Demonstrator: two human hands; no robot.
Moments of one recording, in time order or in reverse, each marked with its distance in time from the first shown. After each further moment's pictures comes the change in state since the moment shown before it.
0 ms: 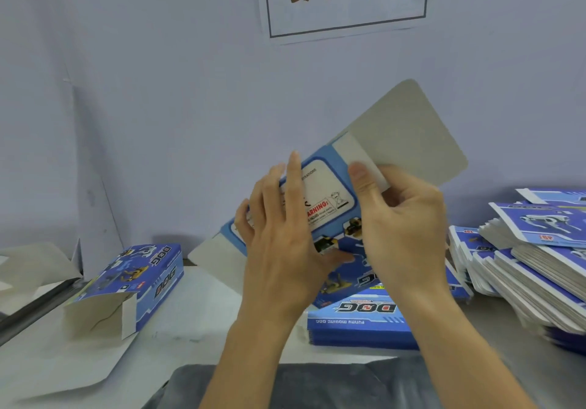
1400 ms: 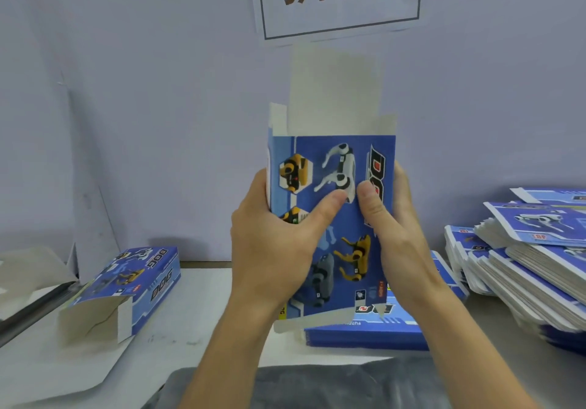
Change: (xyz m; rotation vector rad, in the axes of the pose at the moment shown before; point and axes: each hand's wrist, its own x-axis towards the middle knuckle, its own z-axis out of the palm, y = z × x) left_hand 0.018 0.015 -0.030 -0.752 0.037 -0.219; right_hand 0.003 0.035 -0.015 0.337 -0.300 0.126
